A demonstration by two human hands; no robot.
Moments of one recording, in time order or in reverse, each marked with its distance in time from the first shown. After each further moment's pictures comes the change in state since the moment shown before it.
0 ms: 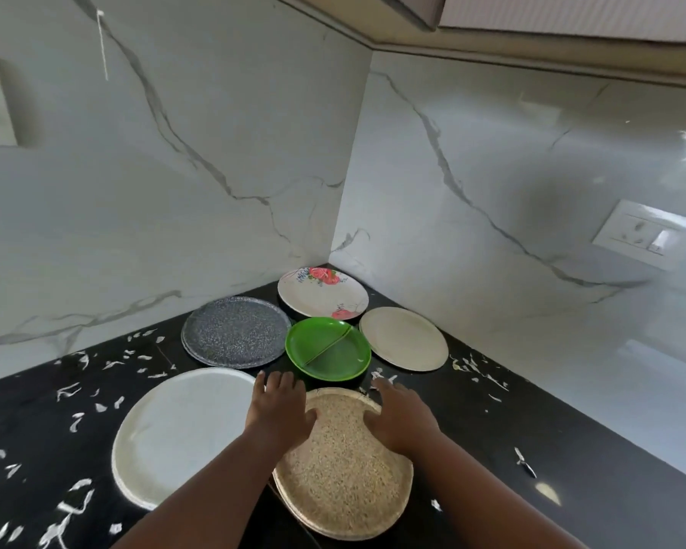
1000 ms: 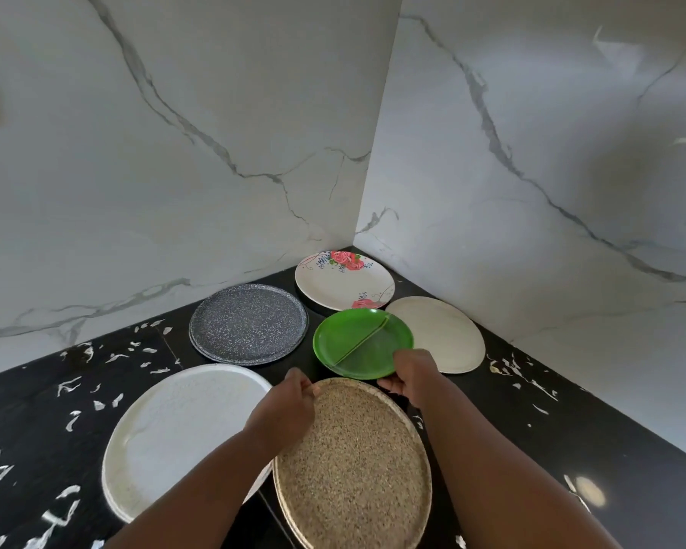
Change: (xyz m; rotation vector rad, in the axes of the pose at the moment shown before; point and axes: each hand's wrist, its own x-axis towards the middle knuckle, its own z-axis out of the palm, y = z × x) left_hand 0.027 -0.004 0.006 -0.813 -0.054 -0.284; right_hand 0.133 -0.001 0.001 1.230 -0.046 0.540
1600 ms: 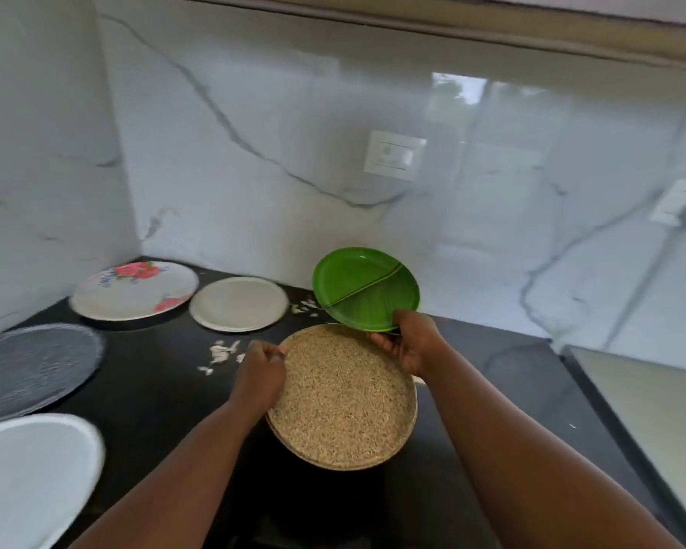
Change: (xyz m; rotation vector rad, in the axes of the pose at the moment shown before) left_hand -0.096 0.152 0.099 -0.302 -0.202 0.218; right_hand -0.185 0.060 -0.251 0.624 0.349 -0.190
